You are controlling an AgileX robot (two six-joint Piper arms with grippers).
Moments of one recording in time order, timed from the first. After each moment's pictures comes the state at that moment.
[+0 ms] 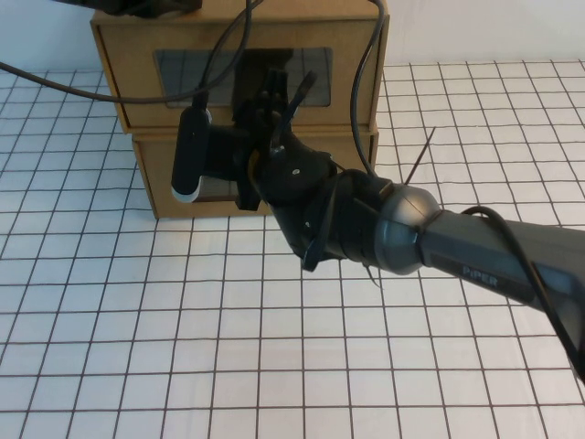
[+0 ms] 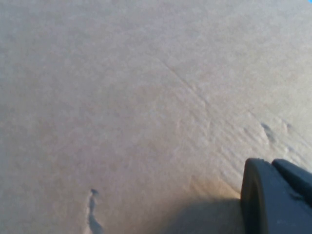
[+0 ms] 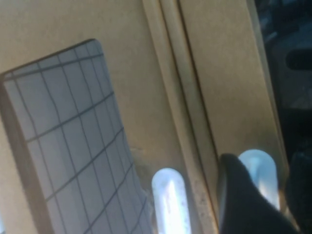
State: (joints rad) right arm 0.85 2.13 -1.71 -1.66 0.46 0.69; left arm -0.12 1.91 -1.99 -0.77 1.00 0.73
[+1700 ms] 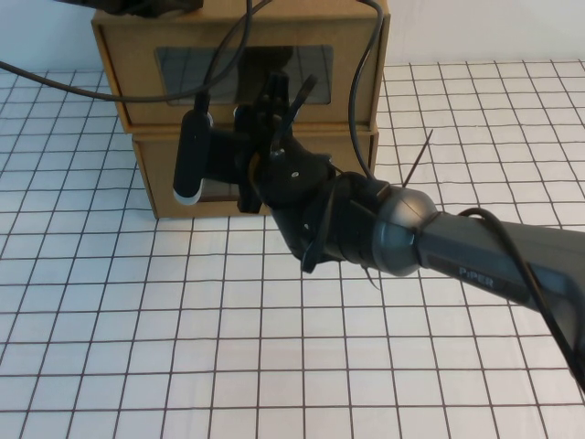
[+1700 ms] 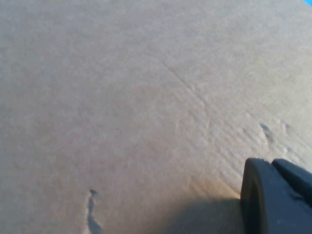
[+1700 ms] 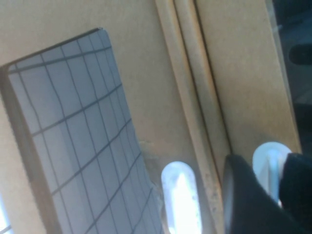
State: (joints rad) right arm 0.85 2.14 -1.71 -1.66 0.47 0.68; left arm -0.12 1.91 -1.99 -0.78 1.00 0.73
